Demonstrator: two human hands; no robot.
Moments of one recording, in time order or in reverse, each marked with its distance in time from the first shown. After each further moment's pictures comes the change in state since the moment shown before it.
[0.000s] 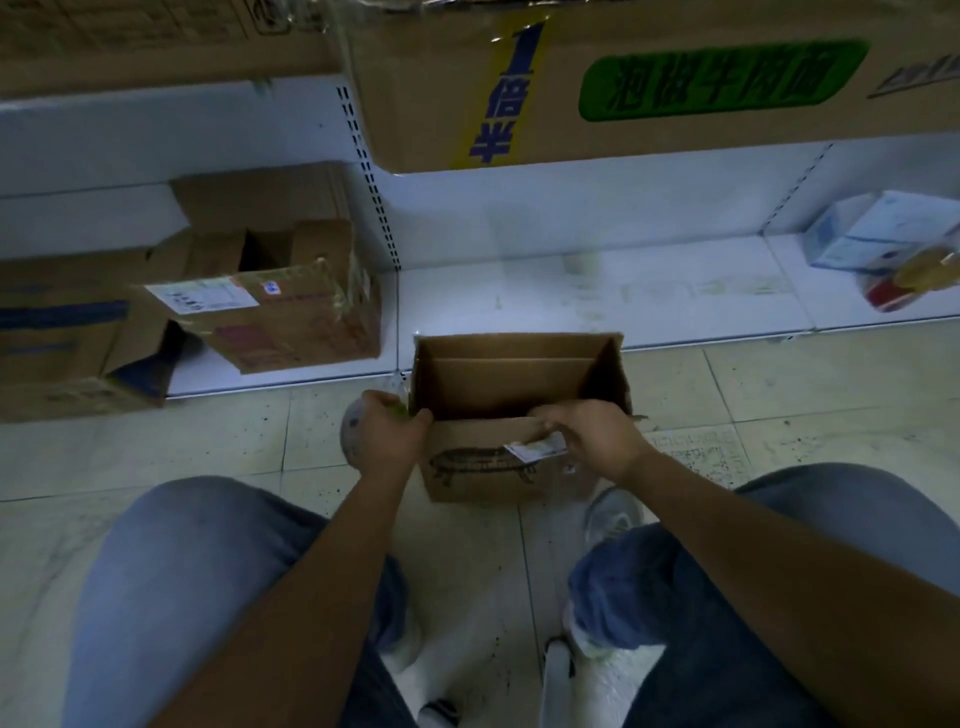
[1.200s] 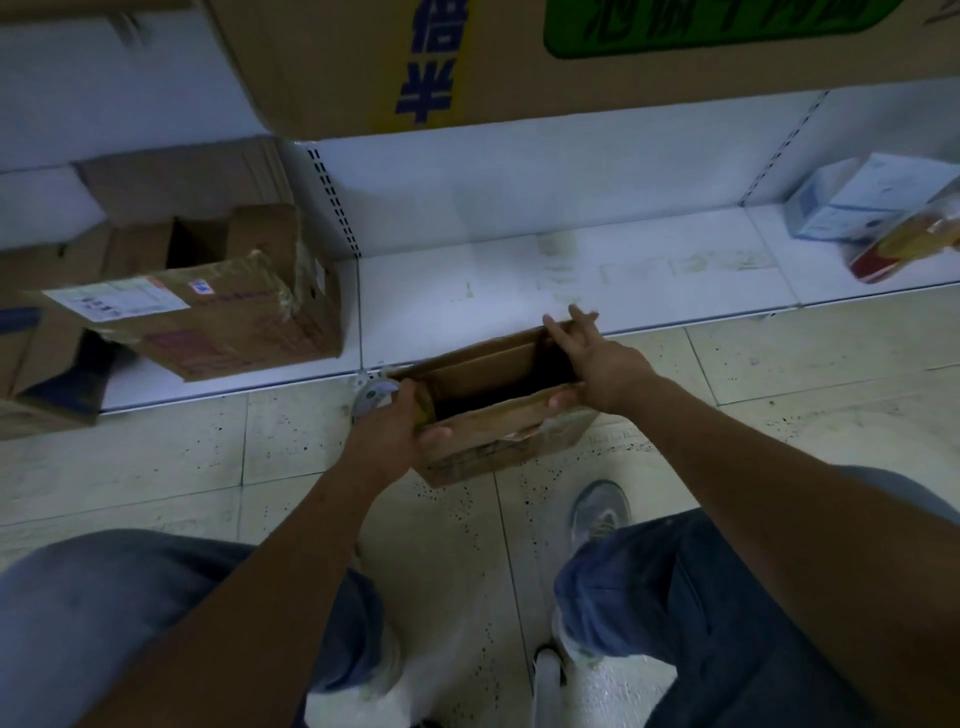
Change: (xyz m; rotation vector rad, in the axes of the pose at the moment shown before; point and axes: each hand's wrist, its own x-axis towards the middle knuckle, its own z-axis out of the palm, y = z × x) left_hand 0.038 0.004 0.038 0.508 -0.433 0.417; right_hand 0.062 0.071 -0.035 -0.245 -0.015 0.221
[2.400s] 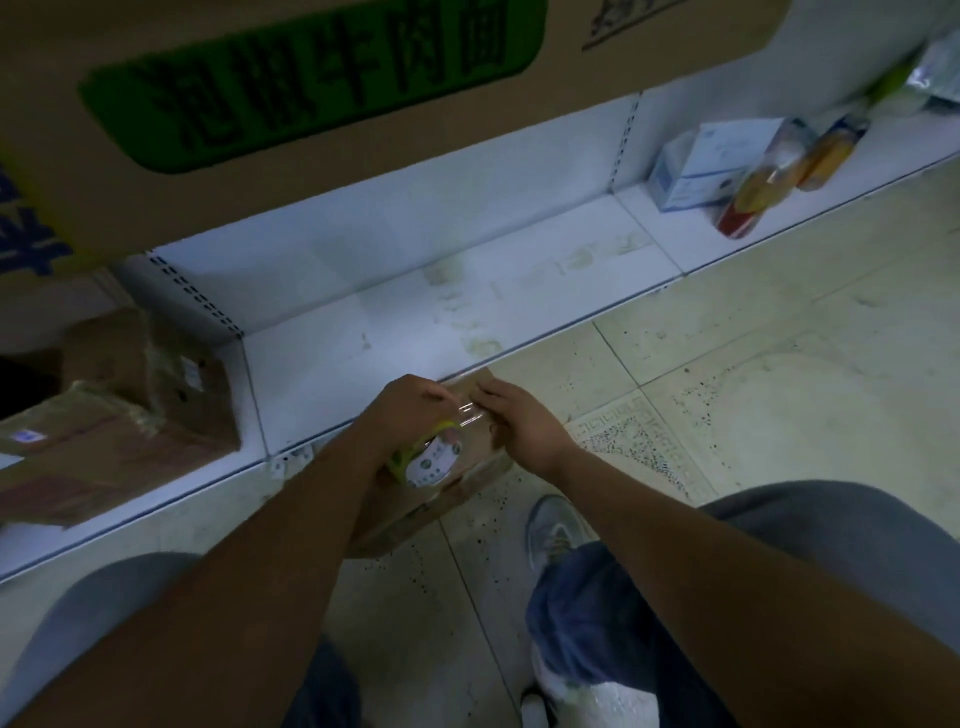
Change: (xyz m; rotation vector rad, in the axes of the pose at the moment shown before) left_hand 0.100 0.151 0.009 -0.011 -0.272 0.283; right_hand -0.030 0.032 0.047 0.637 0.274 0.055
